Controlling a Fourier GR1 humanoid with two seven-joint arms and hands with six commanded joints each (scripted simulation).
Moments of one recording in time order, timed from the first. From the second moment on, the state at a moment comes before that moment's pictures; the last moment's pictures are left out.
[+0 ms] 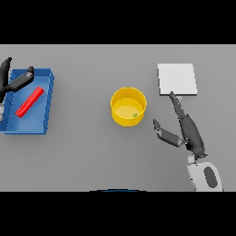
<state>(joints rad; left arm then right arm) -0.62 0.91 -0.67 -1.20 0.28 0.33 0.50 0.03 -0.15 0.17 -1.65 0.33 0.00 -0.12</state>
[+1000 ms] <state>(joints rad) -0.64 0.89 -0.68 -1.17 0.29 0.30 0.50 -0.52 -0.40 0.50 -1.35 0.72 0.34 -0.17</state>
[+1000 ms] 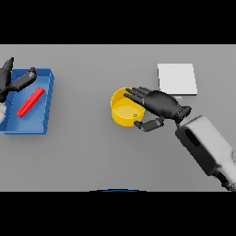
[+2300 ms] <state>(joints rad) -0.65 0.90 -0.67 -1.17 0.29 0.30 0.49 -0.68 -0.32 0.66 -1.11 0.81 0.51 -0.16</state>
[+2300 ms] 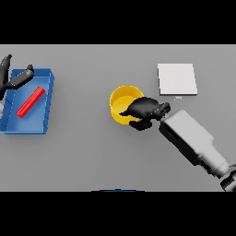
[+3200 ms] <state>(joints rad) -0.64 0.92 -0.67 -1.20 0.29 0.30 0.50 -0.72 -0.46 0.59 -1.33 0.70 0.64 -0.10</state>
